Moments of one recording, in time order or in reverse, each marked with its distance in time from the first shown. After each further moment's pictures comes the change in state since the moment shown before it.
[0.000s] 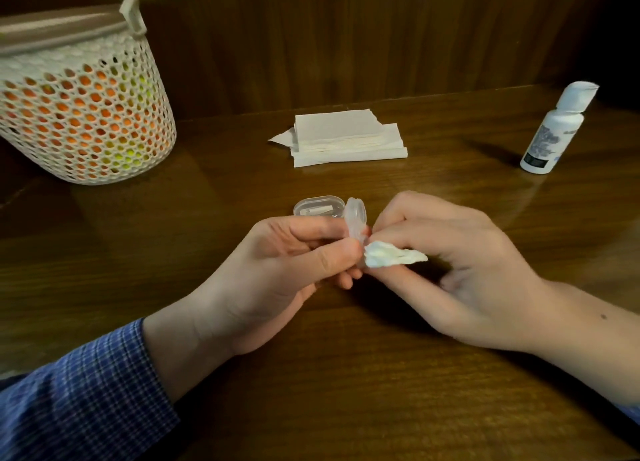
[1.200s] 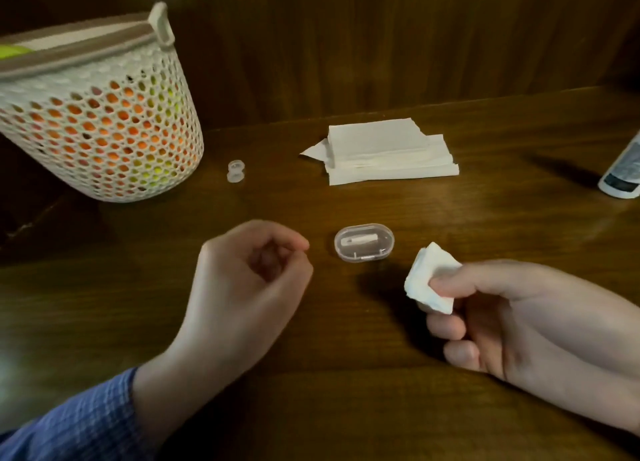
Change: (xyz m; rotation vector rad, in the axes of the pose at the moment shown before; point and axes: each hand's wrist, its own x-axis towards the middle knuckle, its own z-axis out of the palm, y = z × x) left_hand -0.008 0.011 -0.047 0.879 0.652 0.195; right_hand 0.022 0.012 0.011 1.333 0.103 1.318
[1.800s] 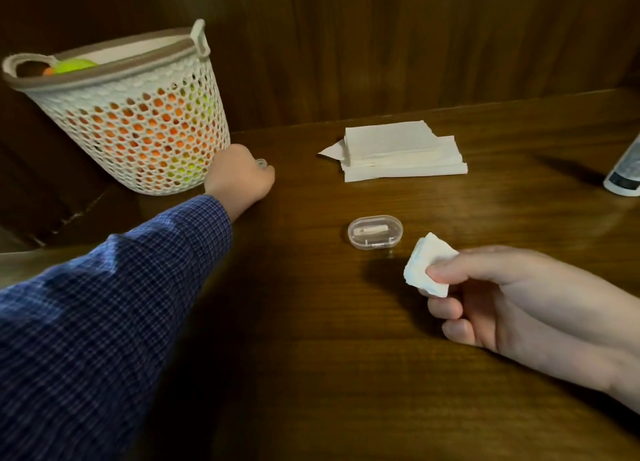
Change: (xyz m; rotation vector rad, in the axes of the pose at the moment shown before) left_hand 0.168 -0.085 -0.015 0.716 0.166 -0.274; right_hand -0.013 -0.002 0.015 -0.096 -0.008 -0.019
